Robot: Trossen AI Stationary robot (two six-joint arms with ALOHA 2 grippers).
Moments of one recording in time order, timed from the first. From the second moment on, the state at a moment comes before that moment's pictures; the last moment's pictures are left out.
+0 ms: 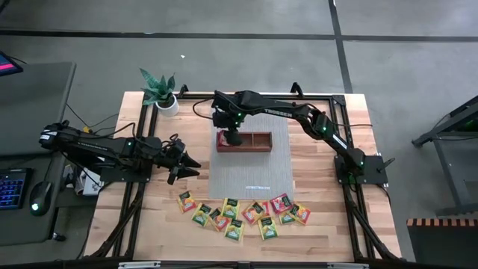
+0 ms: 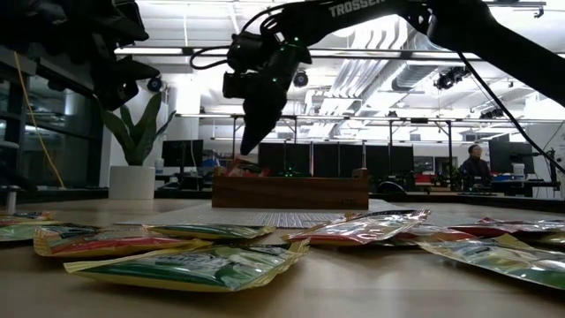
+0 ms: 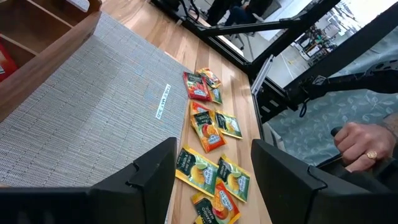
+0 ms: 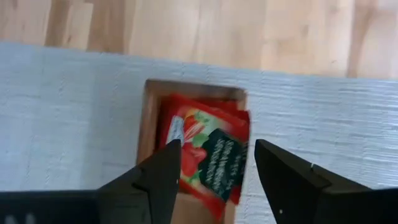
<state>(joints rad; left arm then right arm) -0.13 0.64 0.34 0.02 0.08 -0.66 -0.31 2.39 2.29 -1.05 -0.18 -0.38</state>
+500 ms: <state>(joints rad) -0.13 0.64 0.34 0.02 0.10 -0.66 -0.31 2.35 2.29 -1.05 -0.15 -0.25</state>
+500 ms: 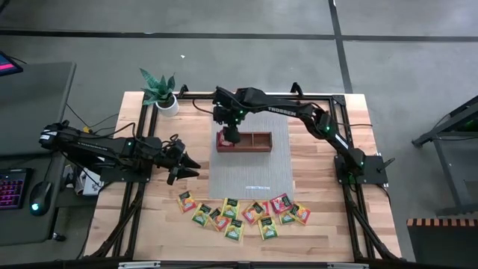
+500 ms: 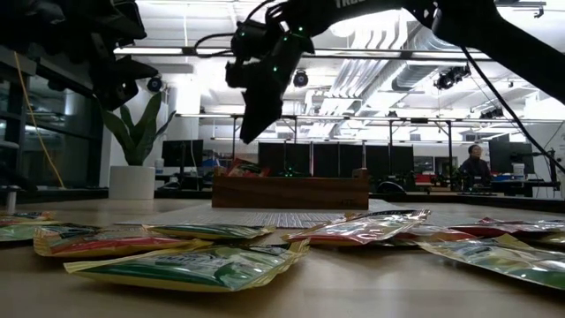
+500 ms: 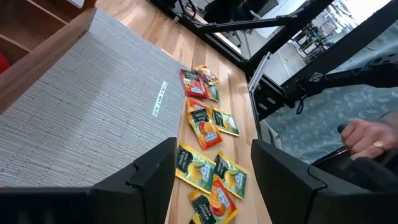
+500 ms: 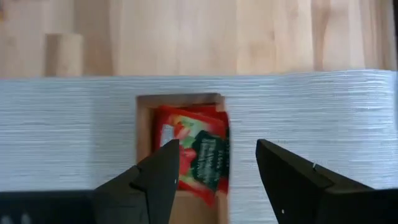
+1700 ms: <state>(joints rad) -0.13 0.64 0.34 0.00 0.10 -0.66 -0.19 2.34 2.02 -0.86 -0.03 -0.05</state>
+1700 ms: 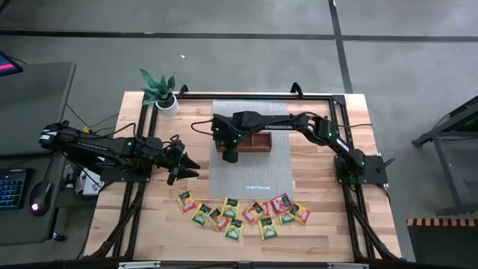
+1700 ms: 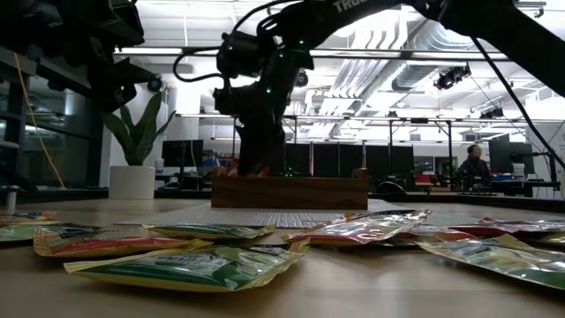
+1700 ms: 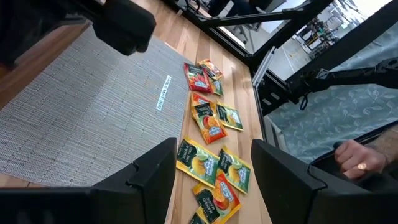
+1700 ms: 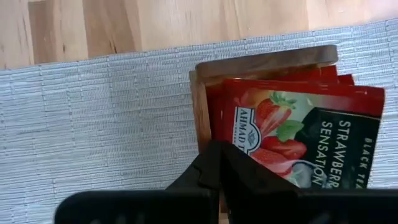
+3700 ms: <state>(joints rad) -0.13 0.64 0.34 -0.03 0.09 -0.65 -0.08 1.47 1.24 -0.82 -0.07 0.54</state>
